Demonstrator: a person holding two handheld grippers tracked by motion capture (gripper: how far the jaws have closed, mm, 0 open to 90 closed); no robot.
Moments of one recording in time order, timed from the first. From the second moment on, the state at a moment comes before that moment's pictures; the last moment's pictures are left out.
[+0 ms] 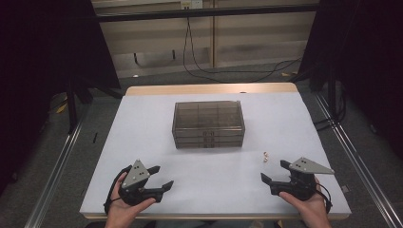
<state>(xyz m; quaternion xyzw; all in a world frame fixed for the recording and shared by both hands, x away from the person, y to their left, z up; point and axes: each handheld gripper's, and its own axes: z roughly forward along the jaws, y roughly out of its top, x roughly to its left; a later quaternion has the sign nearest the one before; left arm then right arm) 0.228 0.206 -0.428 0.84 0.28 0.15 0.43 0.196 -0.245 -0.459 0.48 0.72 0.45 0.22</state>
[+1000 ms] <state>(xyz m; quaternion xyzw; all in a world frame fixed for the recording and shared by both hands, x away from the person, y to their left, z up) 0.231 0.156 -0.420 0.87 0.15 0.27 0.38 0.198 -0.241 -0.460 0.48 0.73 0.44 0.20</state>
